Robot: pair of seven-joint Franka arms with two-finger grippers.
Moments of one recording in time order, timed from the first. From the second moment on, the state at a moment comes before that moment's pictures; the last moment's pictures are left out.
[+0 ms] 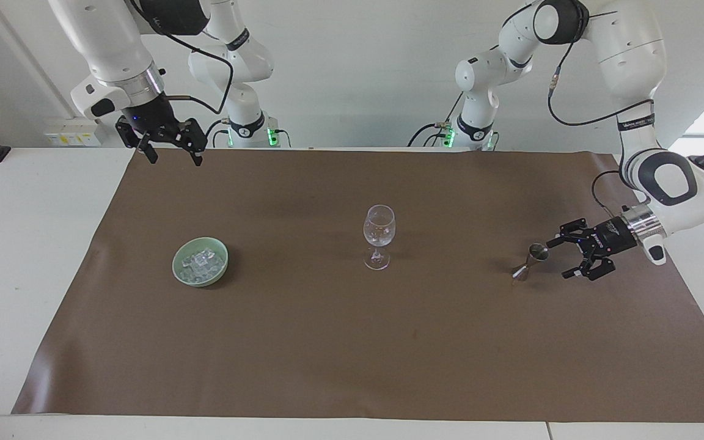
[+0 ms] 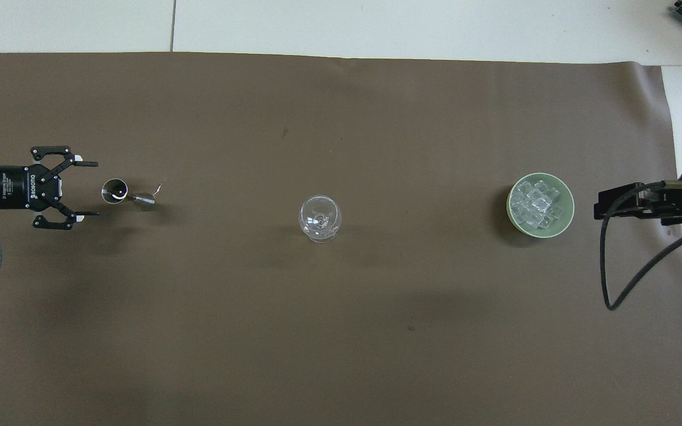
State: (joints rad) left arm 0.34 0.40 -0.03 -1.84 -0.90 1.83 -0.72; right arm 0.08 -0.09 -0.07 -1.69 0.02 1.59 0.11
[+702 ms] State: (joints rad) left arm 0.40 0.40 -0.03 -1.96 -1.07 1.84 -0.72; right arm 0.08 -0.09 -0.07 -1.69 0.02 1.59 0.11
